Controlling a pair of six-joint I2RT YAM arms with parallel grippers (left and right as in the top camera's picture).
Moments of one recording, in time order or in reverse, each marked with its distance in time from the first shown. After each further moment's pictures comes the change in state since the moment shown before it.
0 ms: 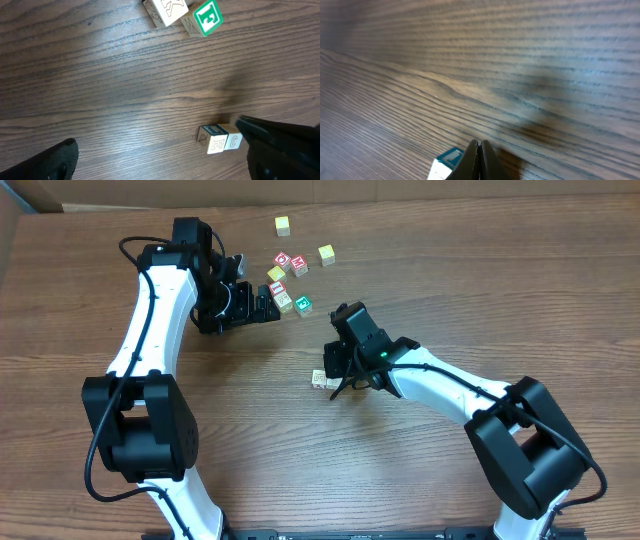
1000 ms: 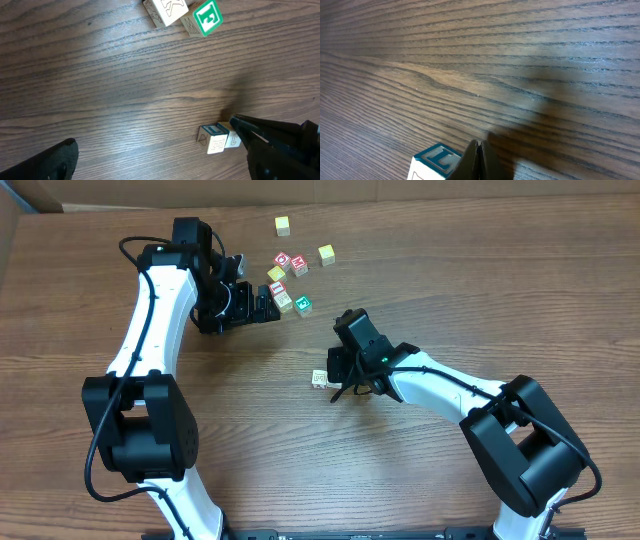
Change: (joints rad) left arm 0.000 0.000 0.000 0.000 0.000 0.000; right arm 0.002 0.018 -0.054 0.045 0.003 0.061
